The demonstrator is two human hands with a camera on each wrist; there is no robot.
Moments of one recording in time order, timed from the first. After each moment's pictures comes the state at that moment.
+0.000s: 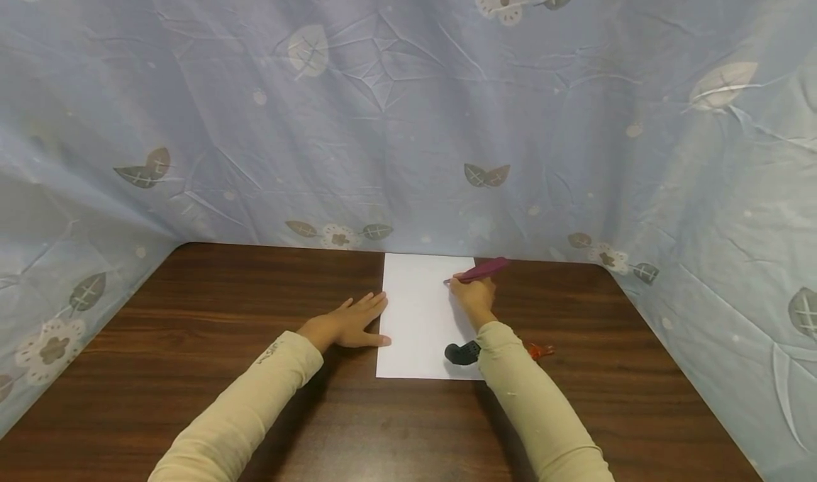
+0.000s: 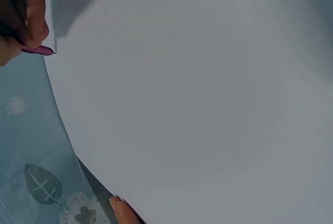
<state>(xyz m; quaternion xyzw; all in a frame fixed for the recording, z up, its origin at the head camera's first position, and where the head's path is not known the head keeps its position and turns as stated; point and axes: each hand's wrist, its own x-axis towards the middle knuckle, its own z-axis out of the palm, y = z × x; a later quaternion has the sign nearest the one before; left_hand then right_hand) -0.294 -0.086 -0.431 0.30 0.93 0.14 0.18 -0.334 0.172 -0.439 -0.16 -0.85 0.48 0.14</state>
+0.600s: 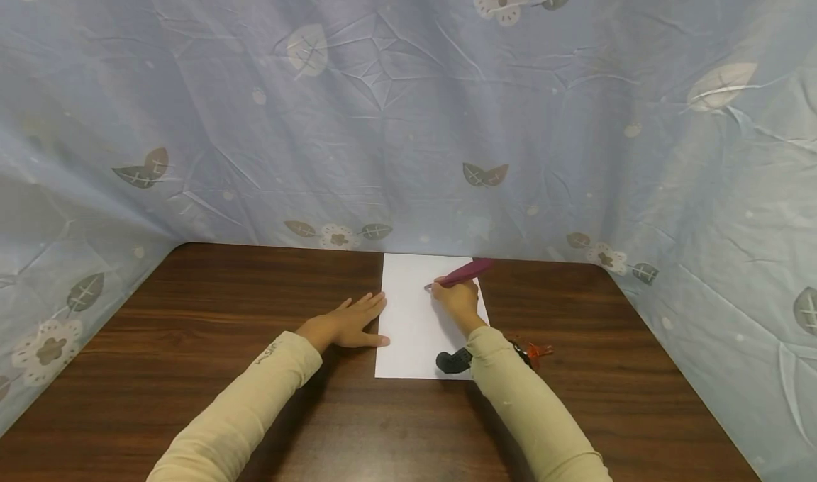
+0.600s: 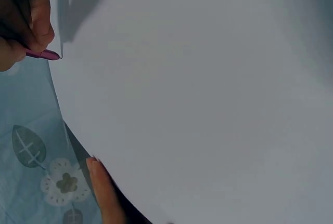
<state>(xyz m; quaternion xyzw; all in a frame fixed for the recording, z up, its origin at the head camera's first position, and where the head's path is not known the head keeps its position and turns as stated) -0.295 -0.087 -0.432 0.30 0.93 0.14 0.17 -0.327 0.150 -0.443 -0.10 -0.87 0.46 0.14</state>
